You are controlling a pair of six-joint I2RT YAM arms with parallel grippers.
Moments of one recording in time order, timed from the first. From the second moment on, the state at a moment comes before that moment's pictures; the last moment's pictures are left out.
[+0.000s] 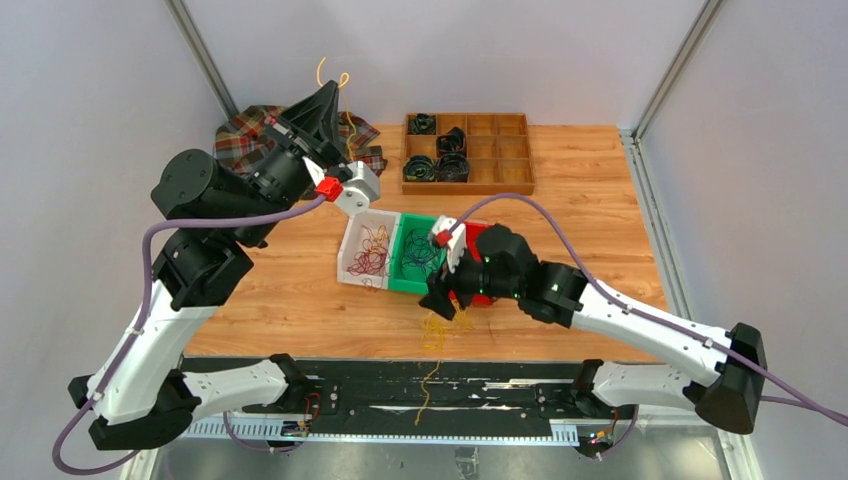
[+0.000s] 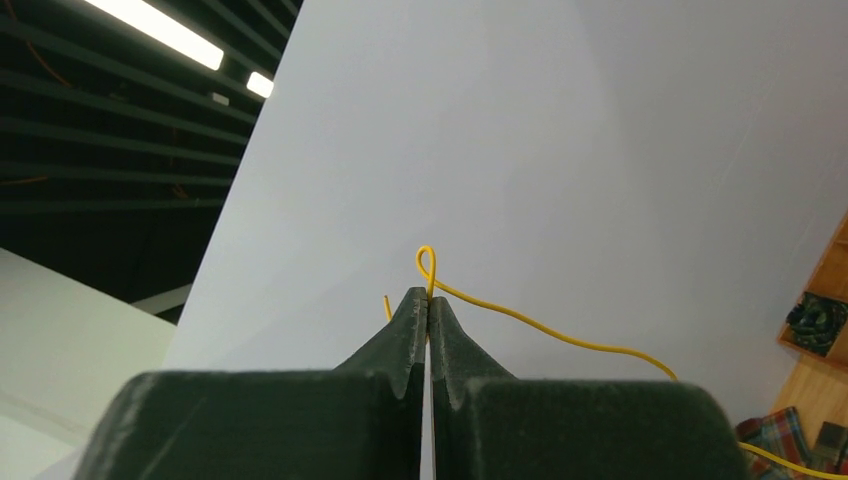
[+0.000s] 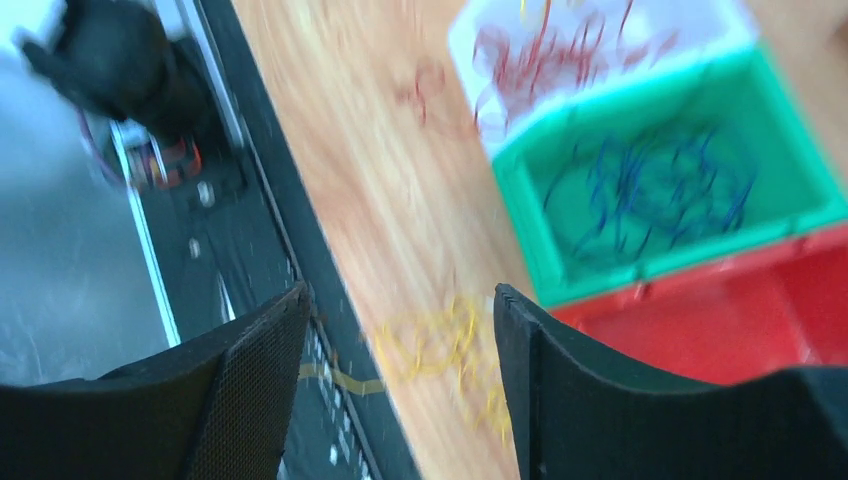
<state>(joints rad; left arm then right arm) -0.79 1.03 1.63 -0.27 -0.08 1.32 1.04 1.11 0.93 -0.34 -0.17 0.07</state>
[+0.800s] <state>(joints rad) -0.79 1.09 1.87 -0.26 -0.10 1.42 0.90 1.88 1.24 0.40 -0.25 0.10</state>
